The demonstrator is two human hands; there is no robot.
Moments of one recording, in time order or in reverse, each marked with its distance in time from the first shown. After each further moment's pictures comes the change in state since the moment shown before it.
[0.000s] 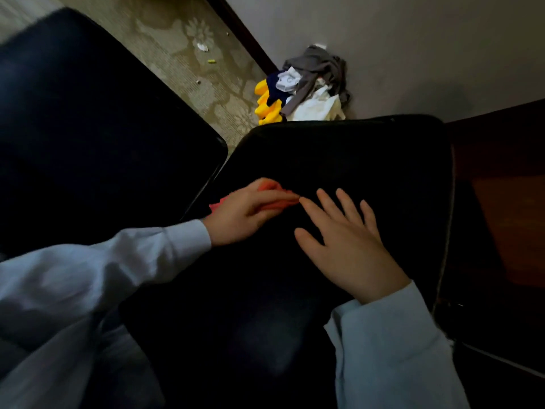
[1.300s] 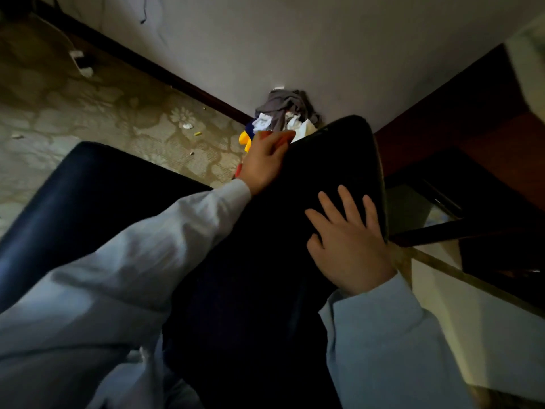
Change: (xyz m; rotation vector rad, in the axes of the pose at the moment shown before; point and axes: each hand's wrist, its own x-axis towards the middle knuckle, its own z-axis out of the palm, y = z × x) left_hand 0.127 0.079 -0.012 0.166 0.278 -0.068; right_hand -0.052 0.025 0.004 0.103 0.384 0.077
